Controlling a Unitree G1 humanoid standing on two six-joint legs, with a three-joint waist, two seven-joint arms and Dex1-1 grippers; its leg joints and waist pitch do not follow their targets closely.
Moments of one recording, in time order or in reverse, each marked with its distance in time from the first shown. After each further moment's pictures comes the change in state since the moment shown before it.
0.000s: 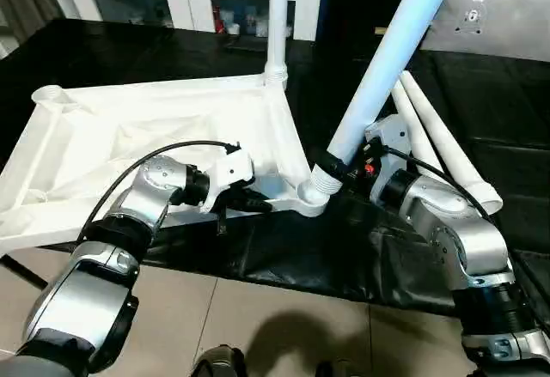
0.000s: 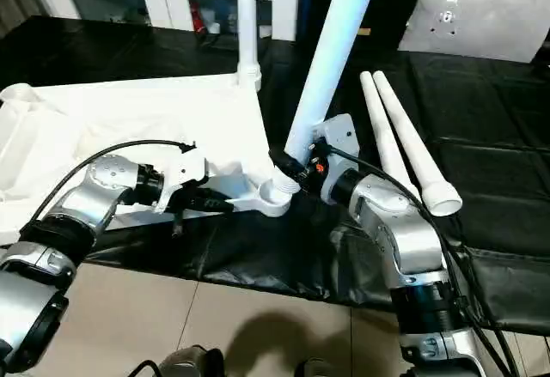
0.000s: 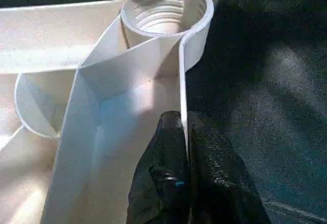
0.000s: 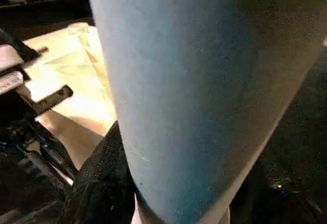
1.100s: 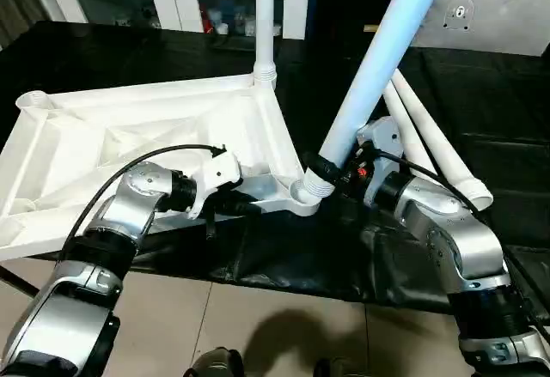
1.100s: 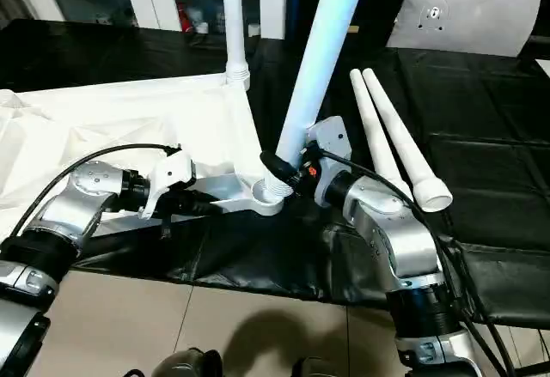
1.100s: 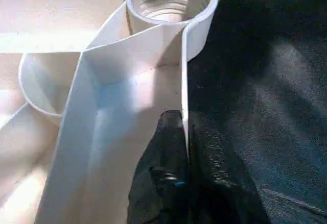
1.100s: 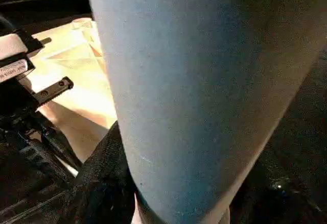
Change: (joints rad) left arm 0.092 0.057 0.015 -0.183 -0.013 0.116 0.006; right arm 0.002 0.003 0.036 0.005 -0.006 0.002 0.023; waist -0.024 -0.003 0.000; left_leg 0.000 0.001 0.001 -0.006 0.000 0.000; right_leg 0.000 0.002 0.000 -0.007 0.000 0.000
